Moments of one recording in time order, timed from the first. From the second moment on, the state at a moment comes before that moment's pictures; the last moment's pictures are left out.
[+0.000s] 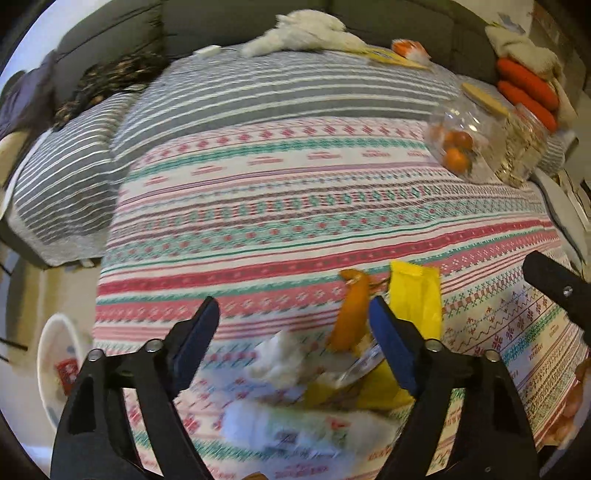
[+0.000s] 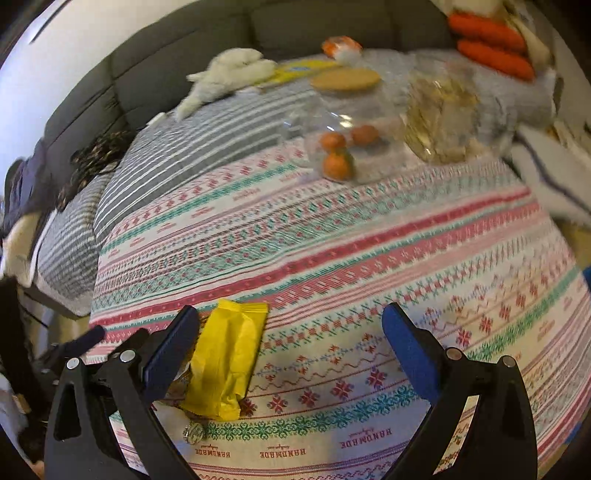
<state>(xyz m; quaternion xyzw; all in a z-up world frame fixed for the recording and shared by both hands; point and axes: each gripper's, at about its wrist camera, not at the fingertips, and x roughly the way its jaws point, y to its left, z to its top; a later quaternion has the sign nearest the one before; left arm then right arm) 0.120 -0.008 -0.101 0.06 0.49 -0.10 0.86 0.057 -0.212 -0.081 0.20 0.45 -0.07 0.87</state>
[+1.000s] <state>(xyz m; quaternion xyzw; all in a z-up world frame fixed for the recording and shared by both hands) 0.126 0.083 -0.045 -0.09 0.45 -0.11 0.88 0.116 -0.135 -0.142 0.24 0.55 -0.01 0.80</state>
